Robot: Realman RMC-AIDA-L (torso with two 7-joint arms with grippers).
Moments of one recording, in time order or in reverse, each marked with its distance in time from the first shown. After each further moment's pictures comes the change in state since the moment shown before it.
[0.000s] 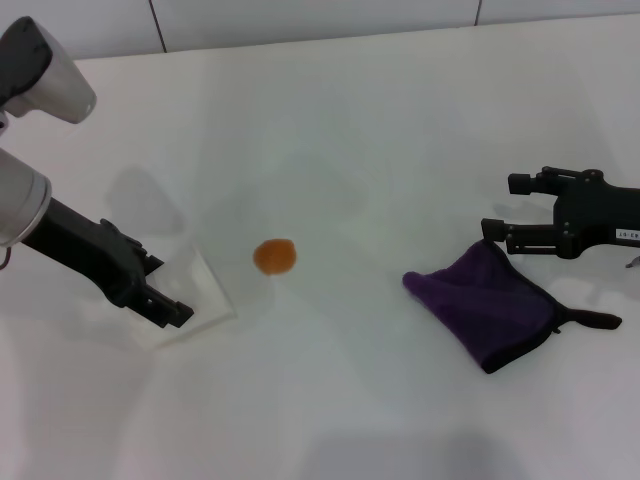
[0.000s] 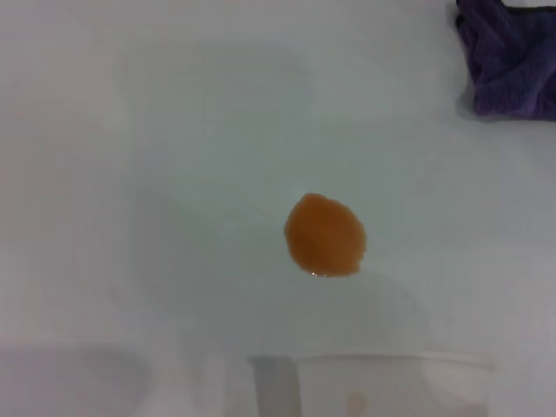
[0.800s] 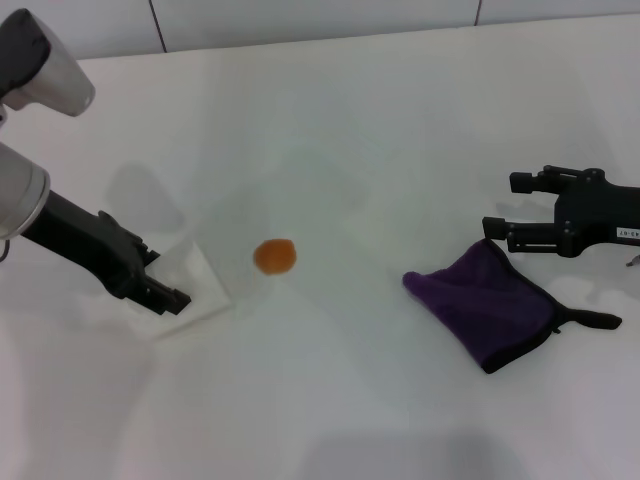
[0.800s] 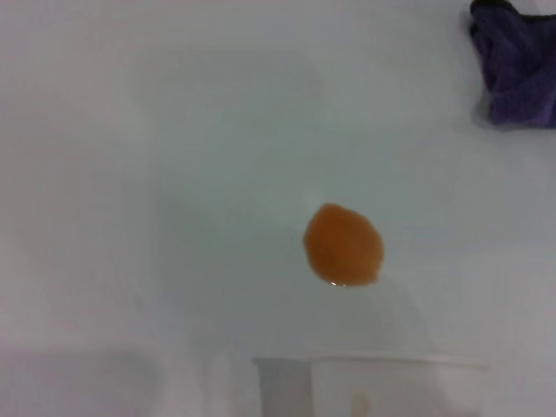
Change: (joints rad) left arm -0.006 0.000 0.000 -0.009 -0.008 -0.012 0.000; right arm 0.000 0.000 0.001 0.001 0.000 0.008 0.000
